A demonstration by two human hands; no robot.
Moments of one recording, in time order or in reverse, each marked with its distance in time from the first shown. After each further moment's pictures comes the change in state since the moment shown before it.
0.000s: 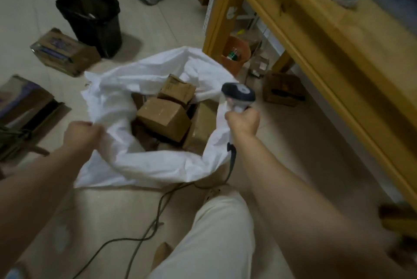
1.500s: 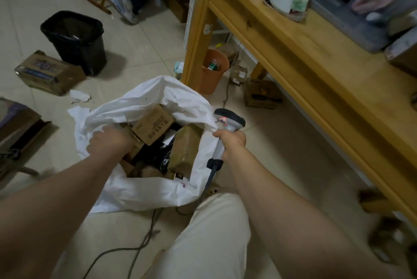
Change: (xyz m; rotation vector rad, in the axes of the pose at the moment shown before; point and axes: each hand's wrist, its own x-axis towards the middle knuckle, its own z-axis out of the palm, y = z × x) left_hand -0.041 0.032 0.042 0.609 -0.039 0.007; right_hand -0.038 0.027 -0.032 0.219 -0.101 0.378
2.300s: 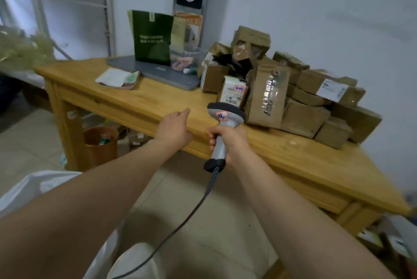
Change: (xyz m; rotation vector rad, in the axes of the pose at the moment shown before) left_hand -0.362 0.265 -0.014 0.051 0.109 1.450; right_hand -0.158 -0.050 -0.317 0.470 0.171 -0.371
